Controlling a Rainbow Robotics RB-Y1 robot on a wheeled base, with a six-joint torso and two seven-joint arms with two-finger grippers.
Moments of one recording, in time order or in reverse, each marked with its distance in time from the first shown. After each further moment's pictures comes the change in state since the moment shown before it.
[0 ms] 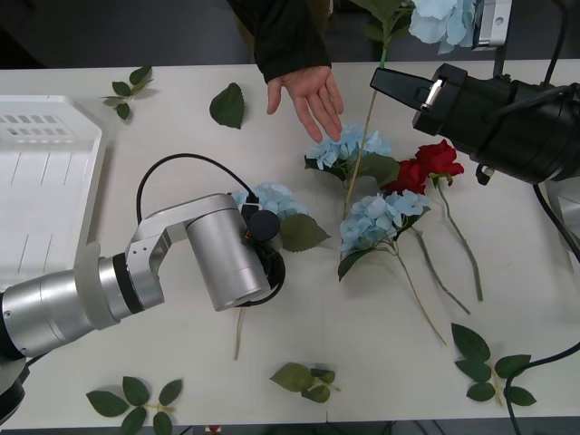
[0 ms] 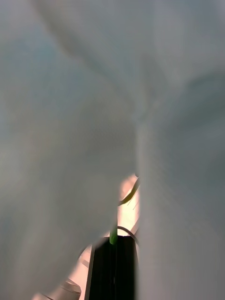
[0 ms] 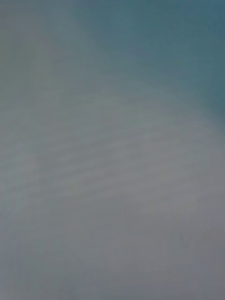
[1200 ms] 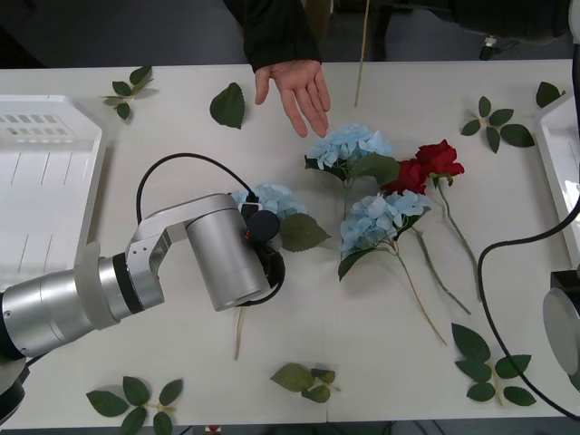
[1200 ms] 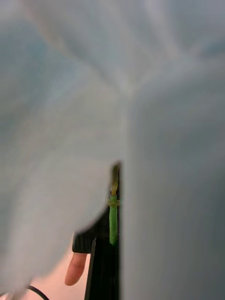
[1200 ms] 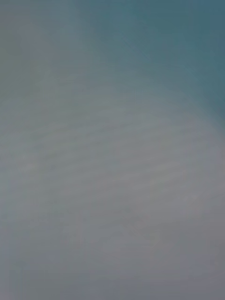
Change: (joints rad) right arm -0.398 0.063 -0.001 -0.170 1.030 0.196 -0.720; left arm 0.000 0.000 0.000 0.001 -0.006 -0.002 -0.001
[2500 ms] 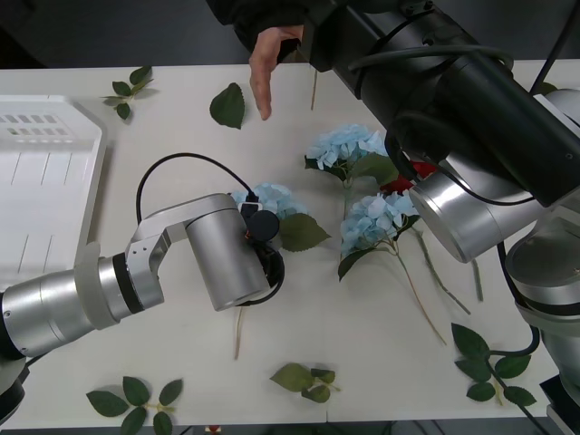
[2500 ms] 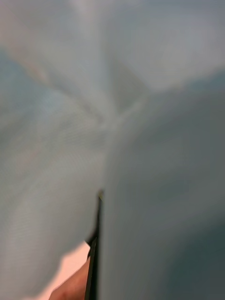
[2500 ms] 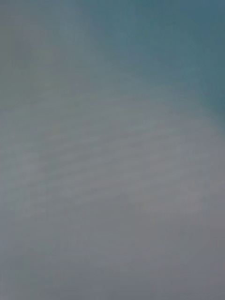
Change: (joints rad) right arm 0.272 -0.002 0.449 -0.329 0.828 -0.468 -0.310; left arm 0.000 0.000 0.000 0.001 -0.003 -0.001 -0.002
